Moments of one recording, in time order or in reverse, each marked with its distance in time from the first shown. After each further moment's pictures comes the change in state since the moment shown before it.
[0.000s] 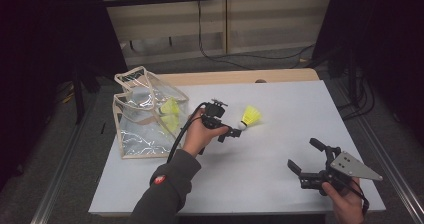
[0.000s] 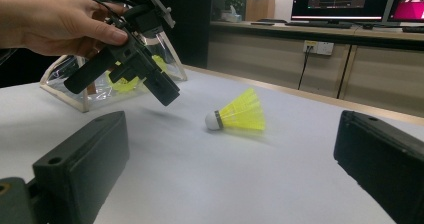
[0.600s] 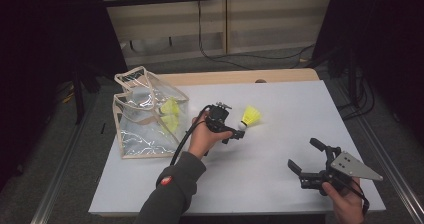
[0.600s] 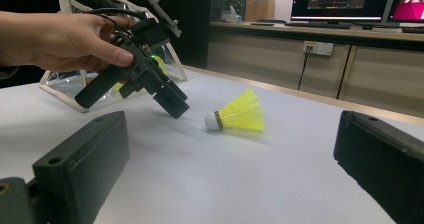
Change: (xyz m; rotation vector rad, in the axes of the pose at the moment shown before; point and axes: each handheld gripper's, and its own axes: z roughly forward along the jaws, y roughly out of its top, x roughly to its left) left arm -0.003 -0.003 0.019 -0.058 0.030 0.021; right arm 0.000 0.000 0.000 -0.002 0.000 0.000
